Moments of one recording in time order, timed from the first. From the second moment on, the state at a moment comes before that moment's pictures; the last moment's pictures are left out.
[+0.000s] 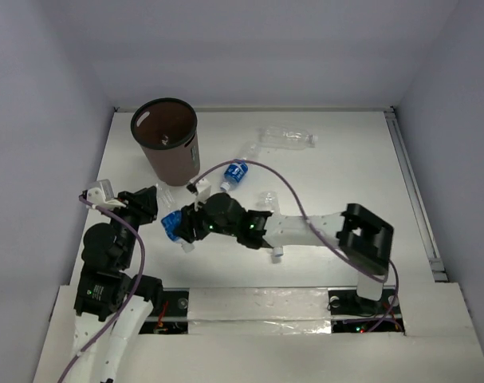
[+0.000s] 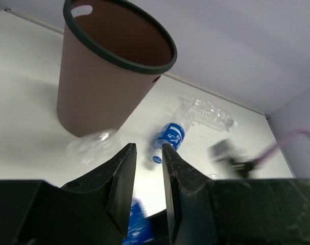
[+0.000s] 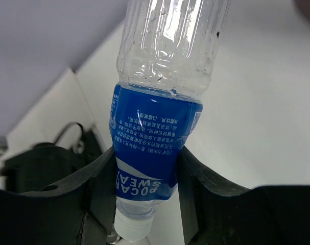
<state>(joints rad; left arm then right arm) -0.23 0.27 0.68 -0.42 -0.16 -0.50 1.21 1.90 1.27 0.28 0.02 0.54</state>
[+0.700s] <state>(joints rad) -0.25 0.20 0.73 -0.41 -0.24 -0.47 1.05 1.80 1.58 0.32 0.30 0.17</state>
